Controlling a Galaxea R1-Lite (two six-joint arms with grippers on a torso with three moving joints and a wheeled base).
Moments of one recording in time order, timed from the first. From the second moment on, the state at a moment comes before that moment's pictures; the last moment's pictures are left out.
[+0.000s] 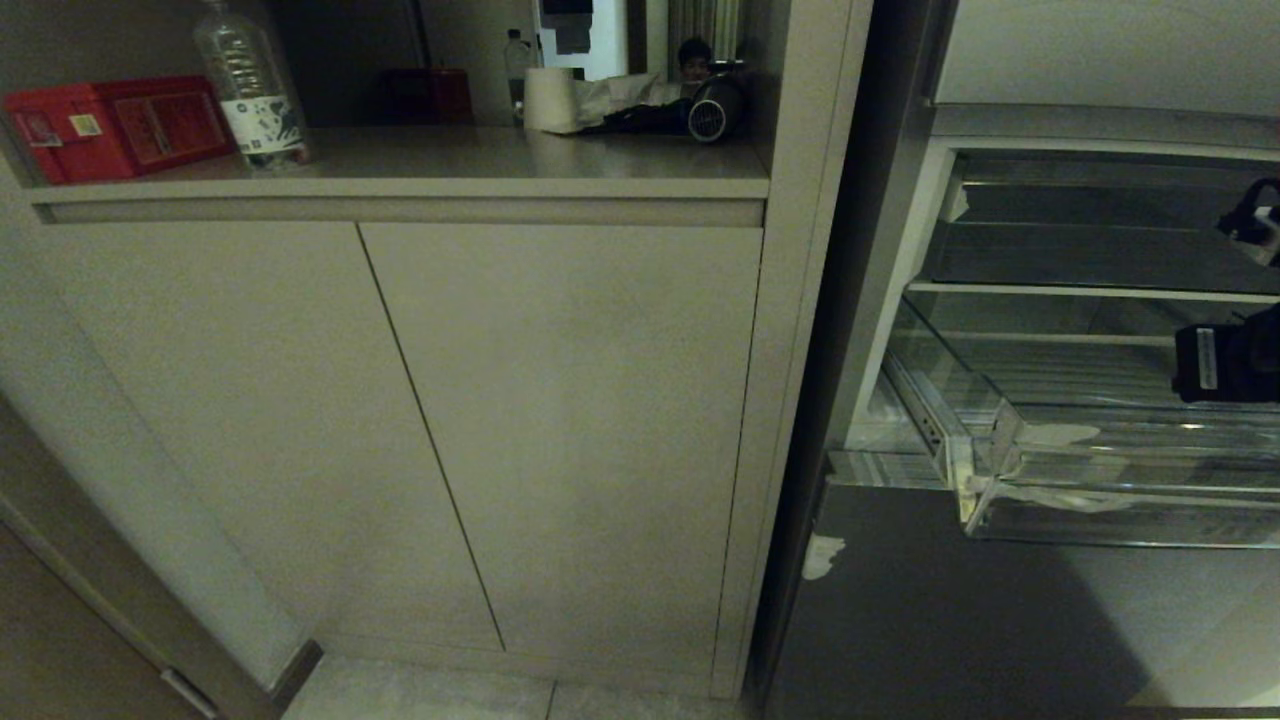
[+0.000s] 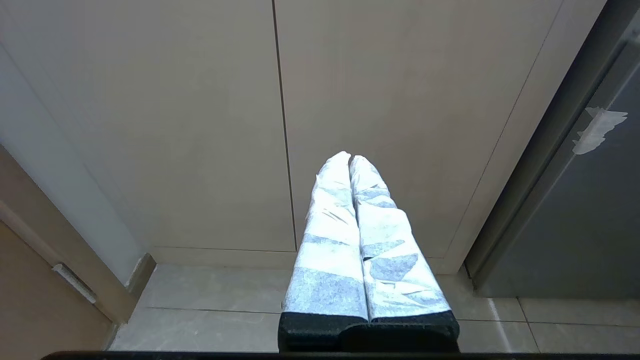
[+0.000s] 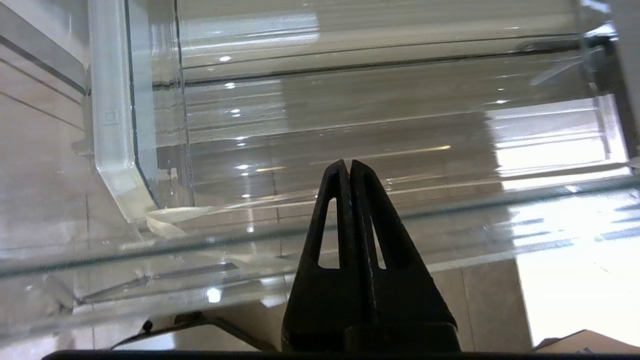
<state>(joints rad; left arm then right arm) 0.00 0.00 0.00 0.00 0.00 -0.01 -0.09 1.53 -1.34 0.47 -0.17 0.07</state>
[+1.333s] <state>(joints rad) 0.00 0.00 0.00 0.00 0.00 -0.01 -0.10 1.47 -1.45 0.91 -0.14 0.08</state>
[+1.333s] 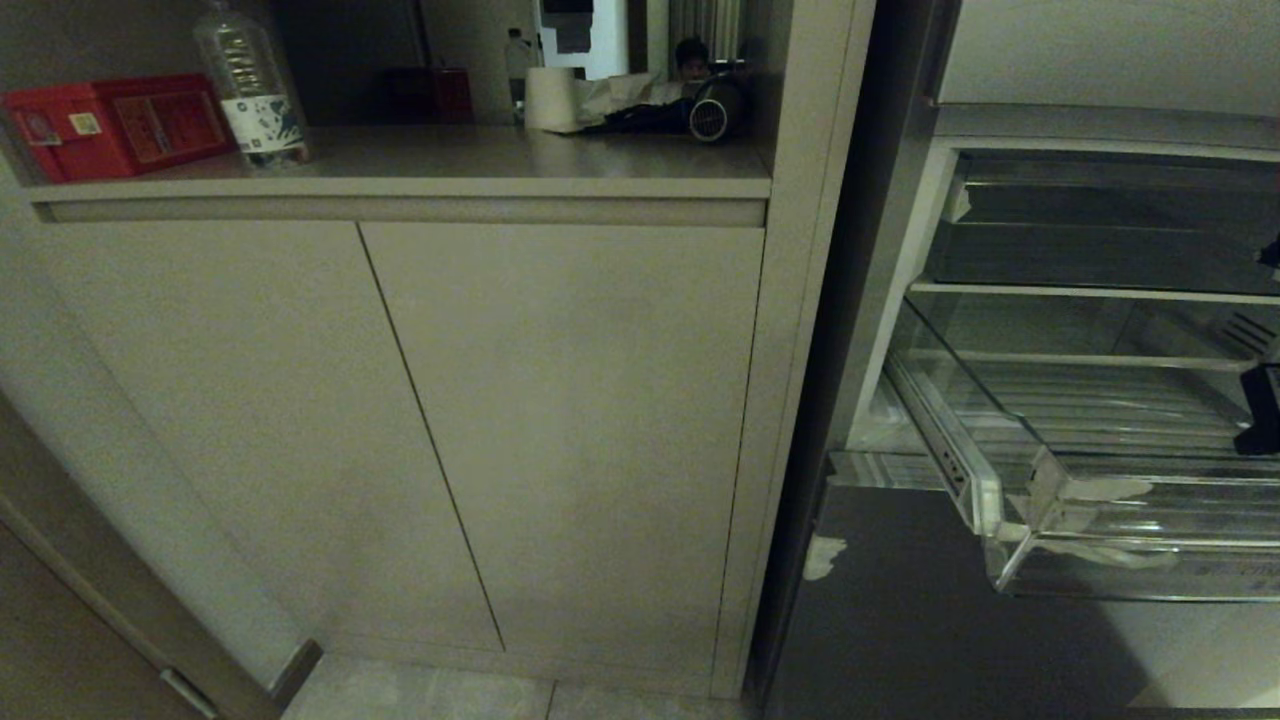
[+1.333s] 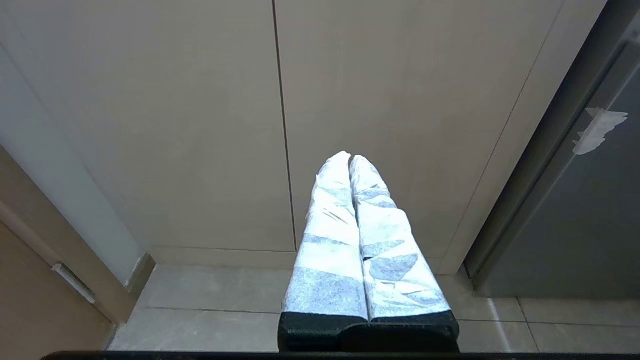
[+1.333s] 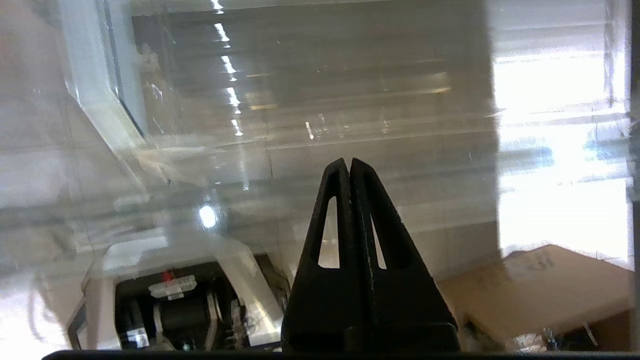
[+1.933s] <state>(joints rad) 0.00 0.00 0.00 0.00 0.00 -0.01 -0.10 1.43 -1.44 0.69 -0.11 0.08</state>
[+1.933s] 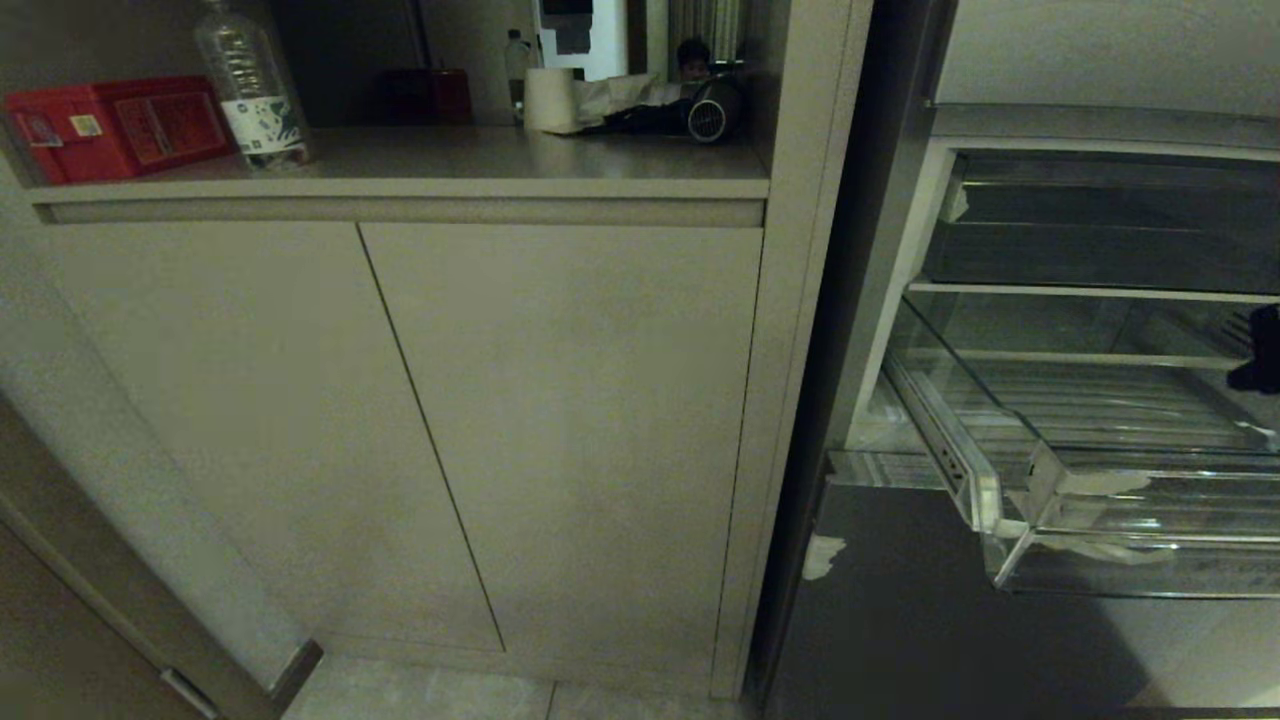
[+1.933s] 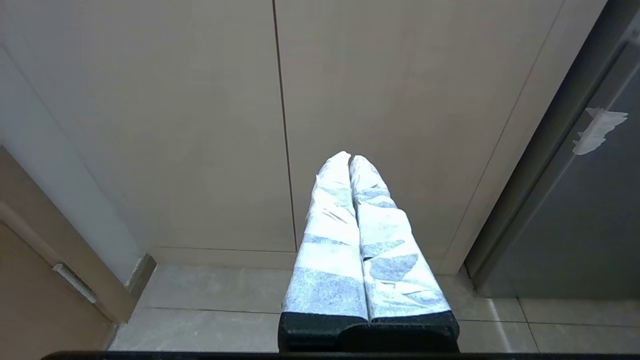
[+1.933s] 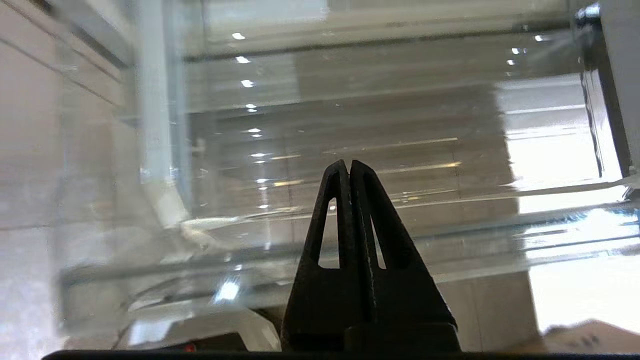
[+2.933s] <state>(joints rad) 0.00 0.00 0.00 0.00 0.00 -0.01 -0.11 0.32 -0.65 0.51 -0.16 0.05</state>
